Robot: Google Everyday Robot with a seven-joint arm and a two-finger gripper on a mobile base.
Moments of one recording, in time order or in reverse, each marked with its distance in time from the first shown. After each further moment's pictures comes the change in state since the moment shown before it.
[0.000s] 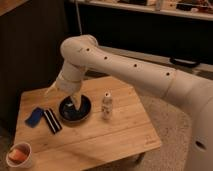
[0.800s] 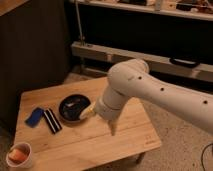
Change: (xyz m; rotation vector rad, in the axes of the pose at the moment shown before) arm -0.095 0.140 -0.023 -0.061 0.024 0.100
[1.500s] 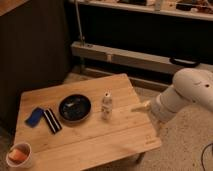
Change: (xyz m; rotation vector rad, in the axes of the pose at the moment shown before) arm 0.083 0.191 -0.048 0.038 0.099 0.381
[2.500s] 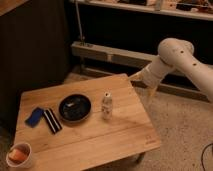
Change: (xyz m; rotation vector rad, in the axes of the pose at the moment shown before) arm 0.139 -0.078 -0.006 0.069 0.062 0.103
